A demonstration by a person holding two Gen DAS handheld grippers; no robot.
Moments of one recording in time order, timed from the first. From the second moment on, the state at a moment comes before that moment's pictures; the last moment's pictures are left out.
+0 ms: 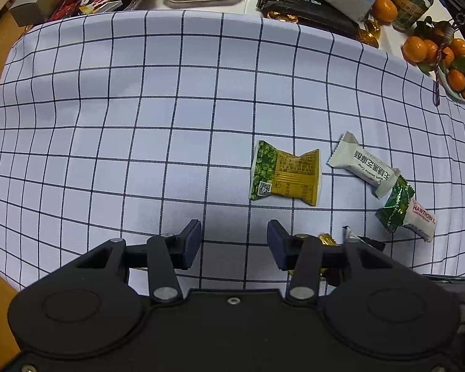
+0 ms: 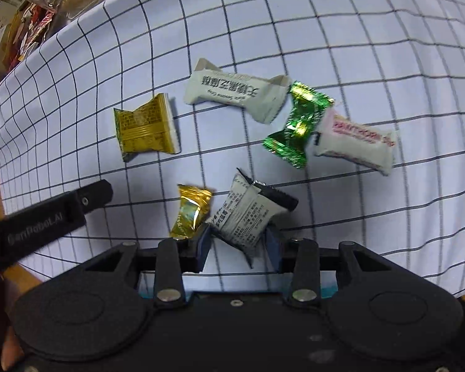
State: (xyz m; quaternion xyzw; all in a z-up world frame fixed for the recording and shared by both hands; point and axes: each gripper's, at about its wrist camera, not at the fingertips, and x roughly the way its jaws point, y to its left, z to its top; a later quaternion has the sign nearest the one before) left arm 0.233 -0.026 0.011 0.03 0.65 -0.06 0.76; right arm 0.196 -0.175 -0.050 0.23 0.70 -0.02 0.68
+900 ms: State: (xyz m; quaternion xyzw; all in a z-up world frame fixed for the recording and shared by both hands) left arm 0.241 0.007 0.008 -0.01 0.65 -0.02 0.76; right arm 0.228 -0.115 -0.046 0.18 0.64 0.01 0.74
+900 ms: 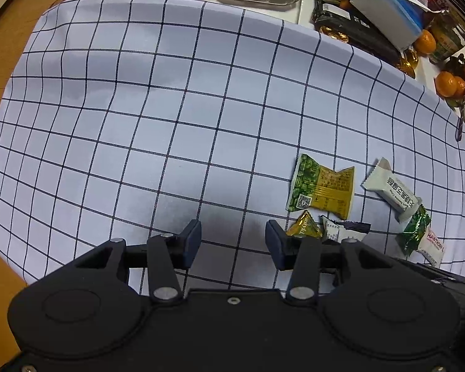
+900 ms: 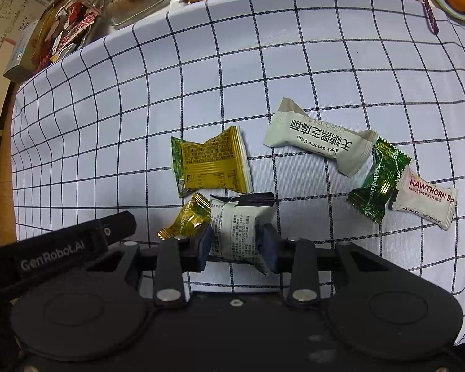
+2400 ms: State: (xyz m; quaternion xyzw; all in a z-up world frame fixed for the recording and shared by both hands) left arm 0.221 -0.052 0.005 0.06 0.62 -0.13 0.77; right arm 0.203 -0.182 -0.057 0.20 0.66 -0.05 0.72
